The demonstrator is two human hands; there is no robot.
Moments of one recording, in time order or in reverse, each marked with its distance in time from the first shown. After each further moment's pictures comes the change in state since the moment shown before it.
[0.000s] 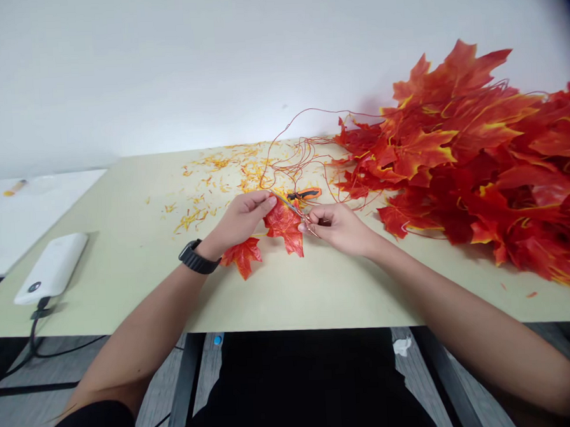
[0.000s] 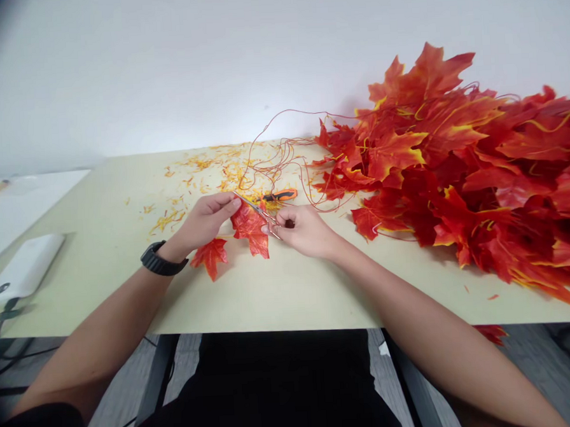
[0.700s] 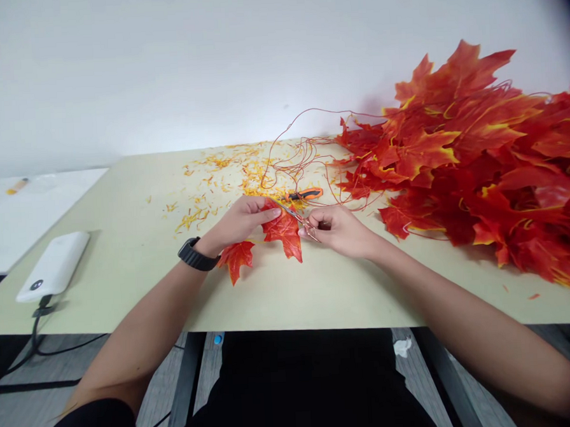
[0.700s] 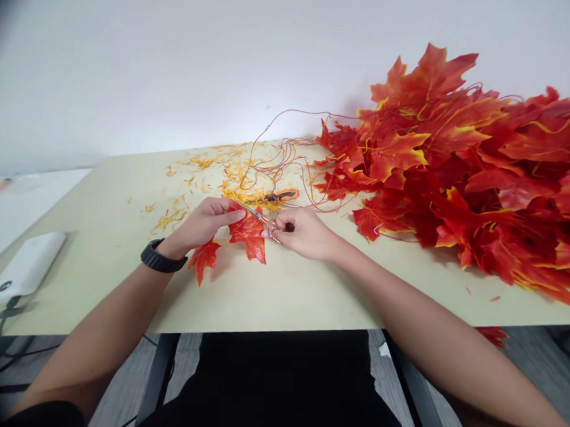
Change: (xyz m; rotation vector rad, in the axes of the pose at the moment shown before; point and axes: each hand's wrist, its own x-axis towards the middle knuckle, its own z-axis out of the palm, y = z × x) left_hand -0.002 -0.007 -0.008 -0.163 -0.165 -0.172; right_hand 0.000 0.001 0.001 -0.064 -0.051 -0.035
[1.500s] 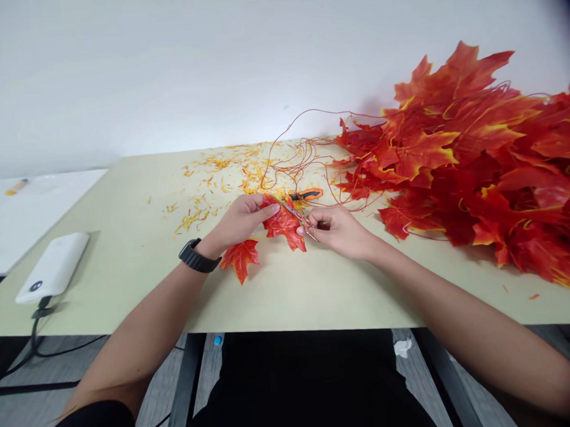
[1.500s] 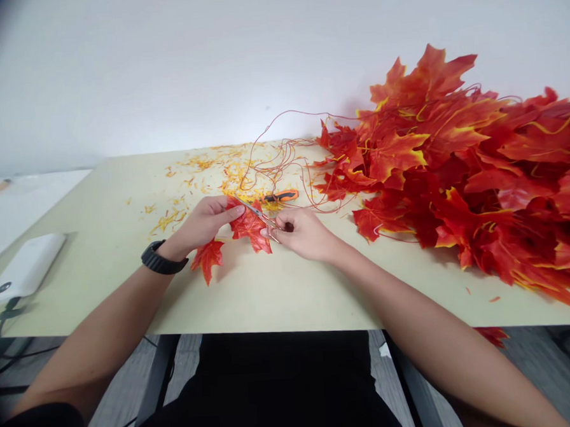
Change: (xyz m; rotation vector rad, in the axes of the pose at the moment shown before) left_hand 0.001 0.003 0.004 0.081 0.085 0.072; right_hand 0.001 0.002 0.000 -0.051 0.039 -0.034
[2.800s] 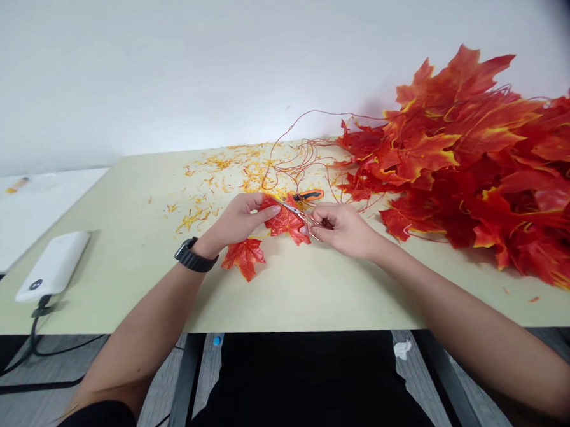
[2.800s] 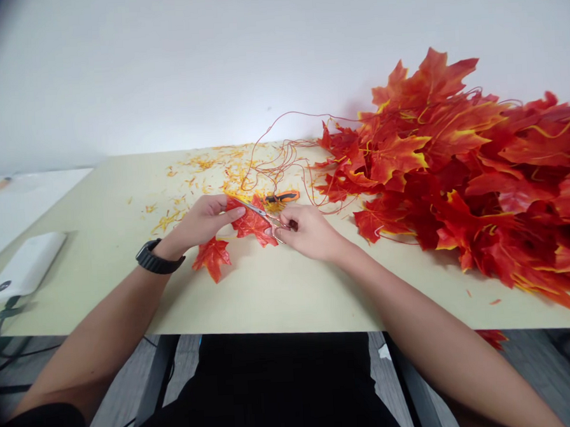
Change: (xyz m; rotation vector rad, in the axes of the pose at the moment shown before) left_hand -0.001 0.002 -0.009 0.180 0.029 0.017; right_hand 0.000 -0.001 -0.007 -0.096 0.050 -0.075
